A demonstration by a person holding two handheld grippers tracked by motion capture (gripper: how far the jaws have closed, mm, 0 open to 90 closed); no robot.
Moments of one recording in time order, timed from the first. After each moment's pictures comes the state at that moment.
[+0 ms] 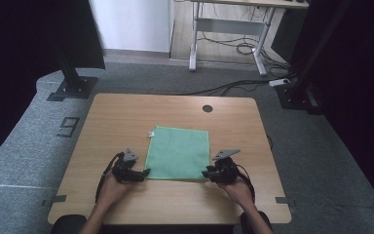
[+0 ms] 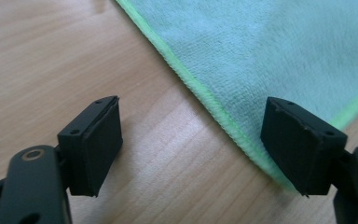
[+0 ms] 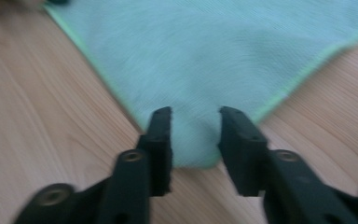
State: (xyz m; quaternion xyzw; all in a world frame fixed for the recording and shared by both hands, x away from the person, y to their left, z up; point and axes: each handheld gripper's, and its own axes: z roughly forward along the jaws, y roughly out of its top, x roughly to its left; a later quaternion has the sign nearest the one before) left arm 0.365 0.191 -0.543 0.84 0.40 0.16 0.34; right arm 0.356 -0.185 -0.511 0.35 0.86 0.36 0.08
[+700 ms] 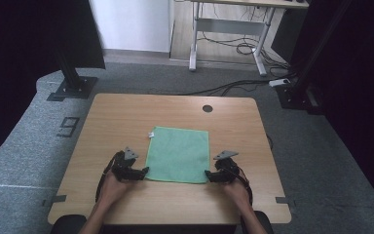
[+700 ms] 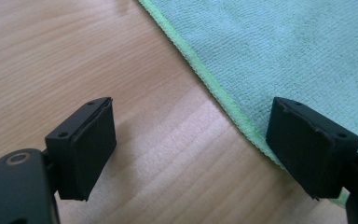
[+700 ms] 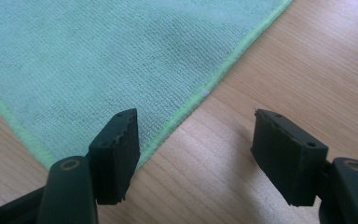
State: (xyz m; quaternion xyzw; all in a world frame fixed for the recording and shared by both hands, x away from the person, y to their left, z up) left arm 0.367 0.190 -0.544 0.83 0.42 0.18 0.32; right arm 0.370 -0.188 -0.540 0.41 0.84 0.31 0.16
